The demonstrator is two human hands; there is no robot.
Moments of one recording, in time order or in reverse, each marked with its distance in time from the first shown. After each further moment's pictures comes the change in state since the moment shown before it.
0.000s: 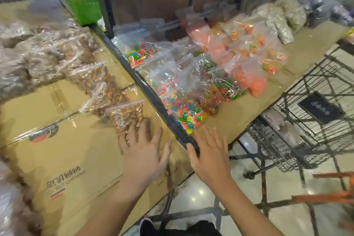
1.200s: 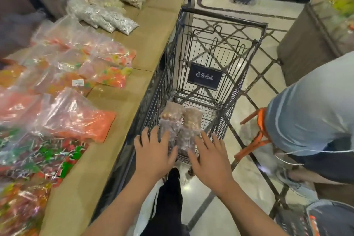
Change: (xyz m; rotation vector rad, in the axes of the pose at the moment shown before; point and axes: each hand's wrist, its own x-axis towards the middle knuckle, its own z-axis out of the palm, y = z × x) left_hand 0.204 0.551 0.172 0.115 -0.242 0.688; right_hand 0.048 0.507 -0.090 0.072 0.047 0.604
